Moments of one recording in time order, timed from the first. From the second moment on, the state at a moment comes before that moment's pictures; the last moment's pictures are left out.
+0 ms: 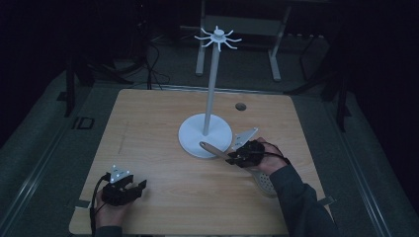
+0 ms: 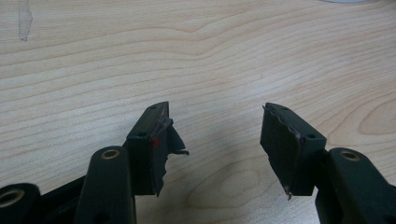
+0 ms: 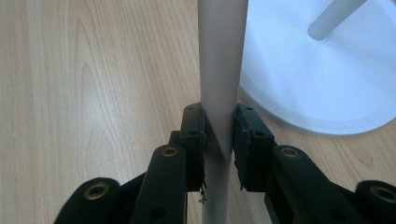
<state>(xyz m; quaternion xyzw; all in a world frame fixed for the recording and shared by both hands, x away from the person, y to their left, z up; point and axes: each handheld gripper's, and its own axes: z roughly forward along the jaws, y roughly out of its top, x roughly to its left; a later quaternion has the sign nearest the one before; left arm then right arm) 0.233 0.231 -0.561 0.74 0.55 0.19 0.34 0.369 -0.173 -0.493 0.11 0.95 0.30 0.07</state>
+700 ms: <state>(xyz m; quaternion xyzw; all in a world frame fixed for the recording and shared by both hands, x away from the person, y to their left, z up) 0.233 0.231 -0.562 0.74 0.55 0.19 0.34 0.371 -0.186 -0.461 0.17 0.89 0.39 0.15</state>
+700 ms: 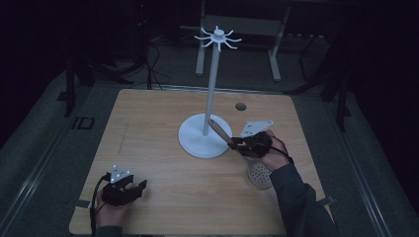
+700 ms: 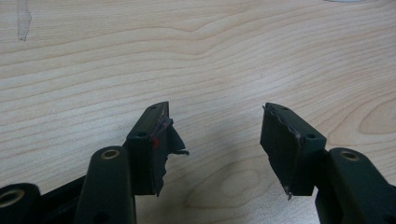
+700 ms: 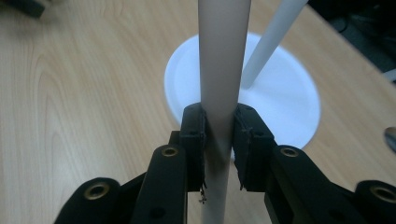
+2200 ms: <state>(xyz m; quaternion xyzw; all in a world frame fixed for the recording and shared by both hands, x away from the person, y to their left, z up) 0.232 0.232 -0.561 0.74 0.55 0.19 0.34 0.371 -0.194 -0.432 0.22 0.81 0.49 0.22</state>
